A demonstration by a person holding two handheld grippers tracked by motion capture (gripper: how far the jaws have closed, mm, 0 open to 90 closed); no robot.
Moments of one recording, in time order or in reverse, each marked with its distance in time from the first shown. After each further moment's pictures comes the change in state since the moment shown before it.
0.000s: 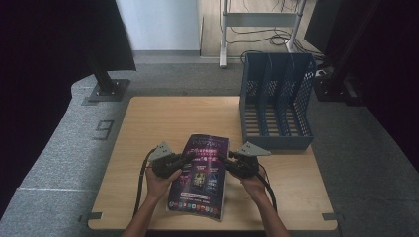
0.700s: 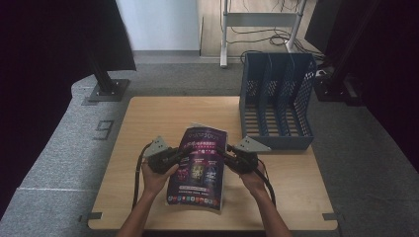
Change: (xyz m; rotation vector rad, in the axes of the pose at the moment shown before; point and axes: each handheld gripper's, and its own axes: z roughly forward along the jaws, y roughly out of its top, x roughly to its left) left arm -0.001 0.028 -0.013 -0.051 0.027 0.048; right arm 0.008 0.028 -0.005 -0.064 -0.005 -0.068
